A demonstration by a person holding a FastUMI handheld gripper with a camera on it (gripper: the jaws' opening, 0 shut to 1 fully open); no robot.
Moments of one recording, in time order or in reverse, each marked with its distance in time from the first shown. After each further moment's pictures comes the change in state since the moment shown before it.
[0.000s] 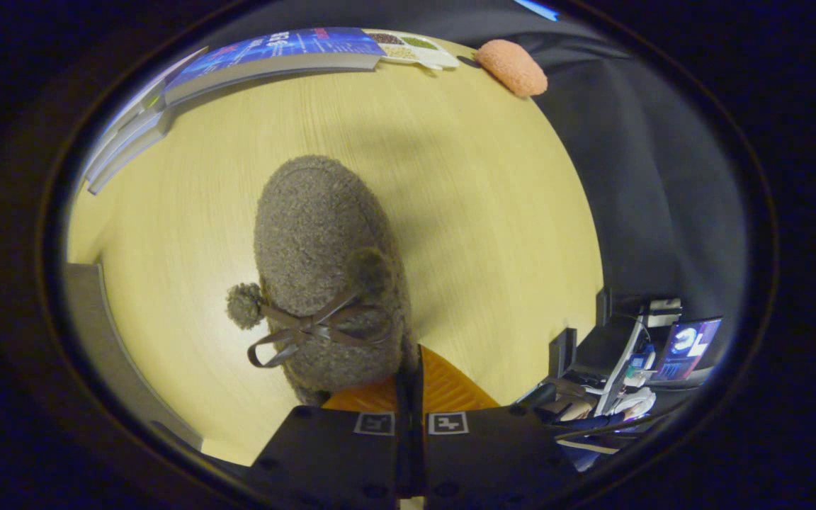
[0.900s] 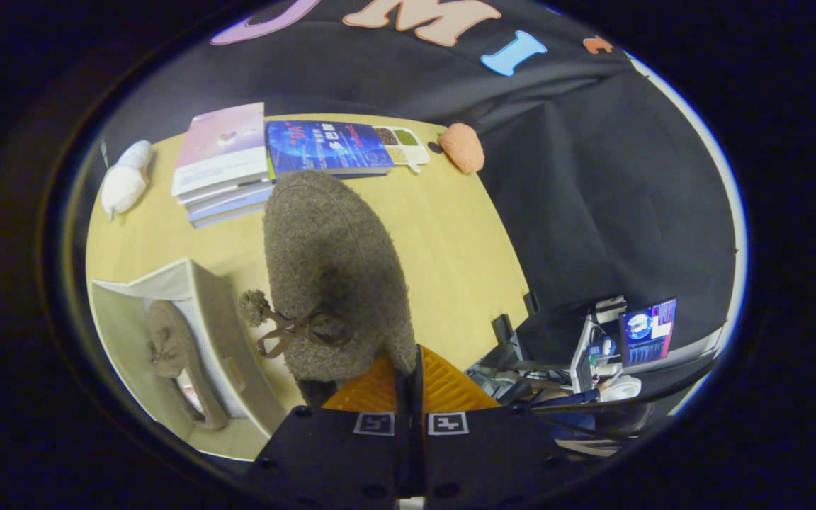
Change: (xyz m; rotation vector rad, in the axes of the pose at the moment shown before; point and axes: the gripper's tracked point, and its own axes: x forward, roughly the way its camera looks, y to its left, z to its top) arm -0.264 0.065 -0.008 0.064 -0.202 -0.129
